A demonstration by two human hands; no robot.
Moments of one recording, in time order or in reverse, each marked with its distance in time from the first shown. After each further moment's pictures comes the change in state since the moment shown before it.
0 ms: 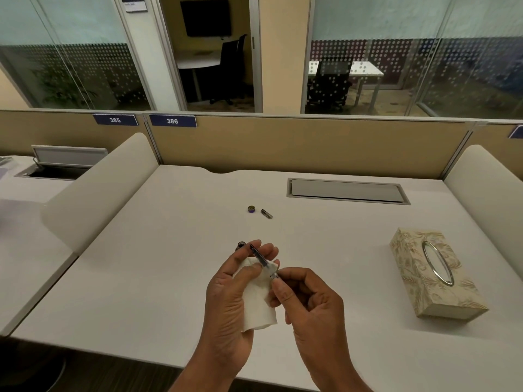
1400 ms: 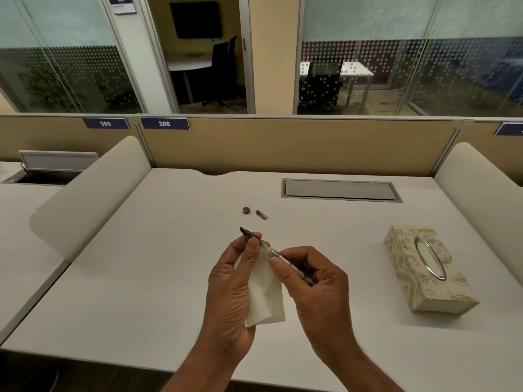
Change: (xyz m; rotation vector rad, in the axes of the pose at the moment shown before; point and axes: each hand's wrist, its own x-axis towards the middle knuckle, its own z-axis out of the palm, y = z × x) left_hand 0.009 0.006 0.014 0.116 0.028 0.102; right_hand 0.019 -0.018 -0.003 -0.010 0.027 -0.125
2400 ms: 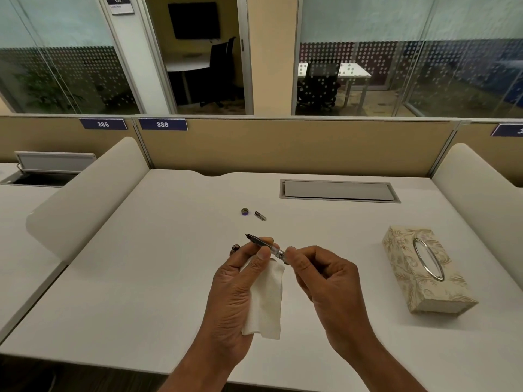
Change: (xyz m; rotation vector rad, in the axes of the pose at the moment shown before) left_hand -0.001 0.001 -0.002 0.066 -0.083 -0.063; right_hand 0.011 -0.003 -0.019 -0.013 -0.047 0.064
